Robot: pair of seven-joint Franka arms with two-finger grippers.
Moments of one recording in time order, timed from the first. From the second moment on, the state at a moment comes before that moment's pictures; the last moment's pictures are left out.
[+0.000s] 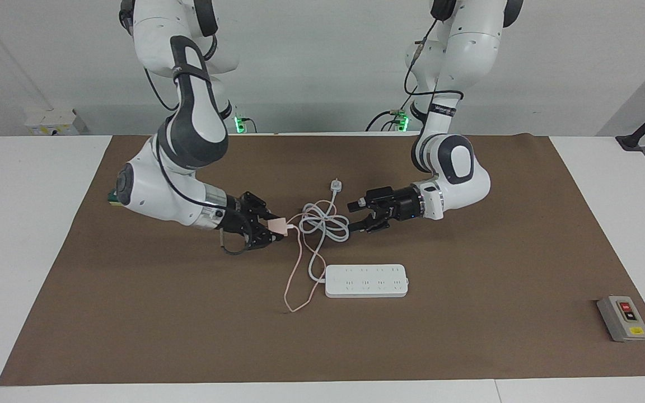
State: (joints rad) left arm -0.33 0.32 -0.02 -1.98 -1.86 1.99 0.80; right arm 0.20 0.45 0.00 -1.50 0.77 1.82 1.34
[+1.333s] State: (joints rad) left arm -0.33 0.37 -0.01 -1.97 -1.90 1.90 0.83; right arm 0.39 0.46 0.00 -1.49 0.81 2.02 1.56
